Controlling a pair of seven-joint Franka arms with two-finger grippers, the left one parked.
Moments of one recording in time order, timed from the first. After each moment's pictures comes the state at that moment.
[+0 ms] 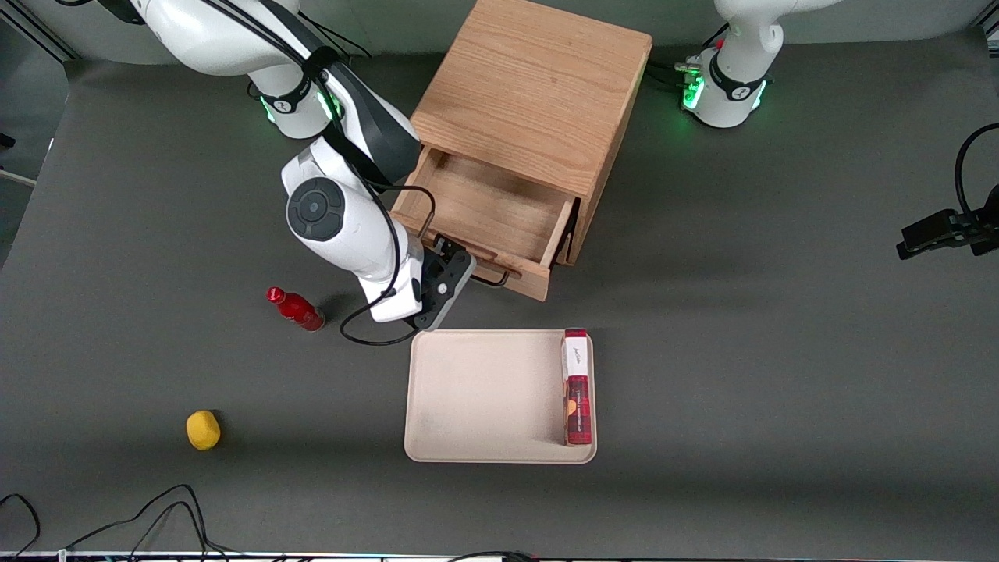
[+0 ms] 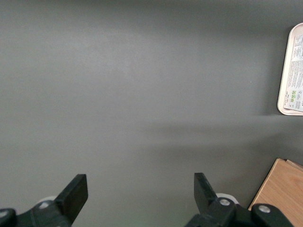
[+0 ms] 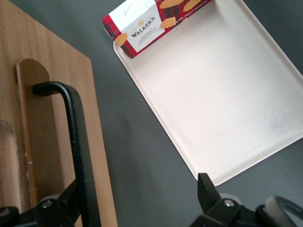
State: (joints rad) arm 0.28 0.48 0.33 -1.56 0.08 2.12 -0.42
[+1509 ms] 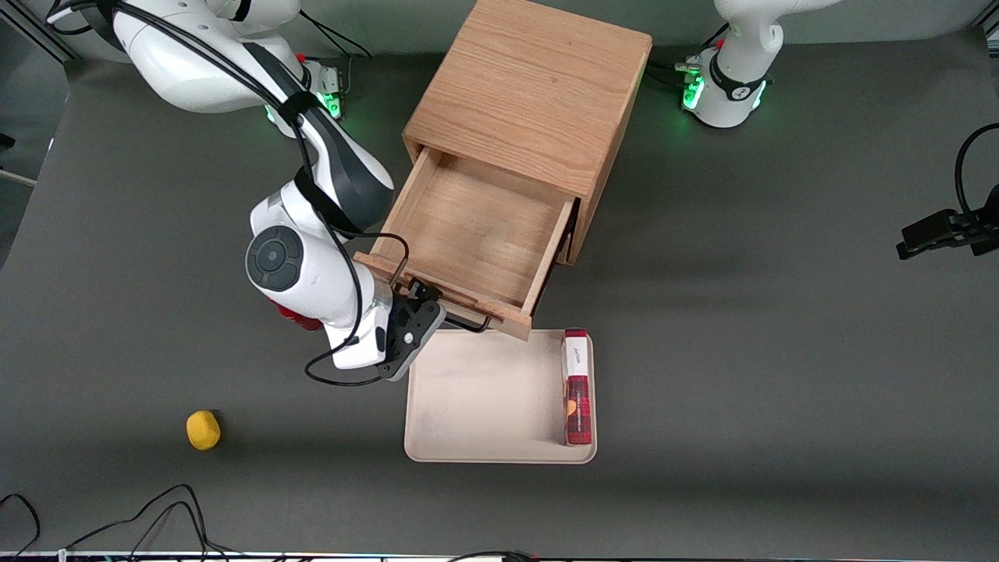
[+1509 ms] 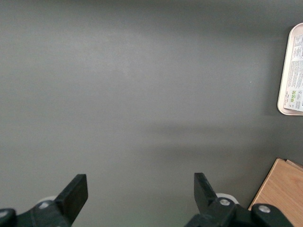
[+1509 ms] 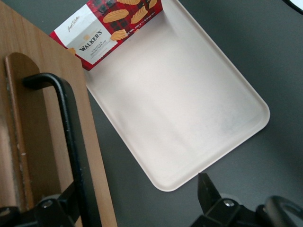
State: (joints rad) arm 0.21 0.60 0.33 -1.39 0.04 2.09 -0.43
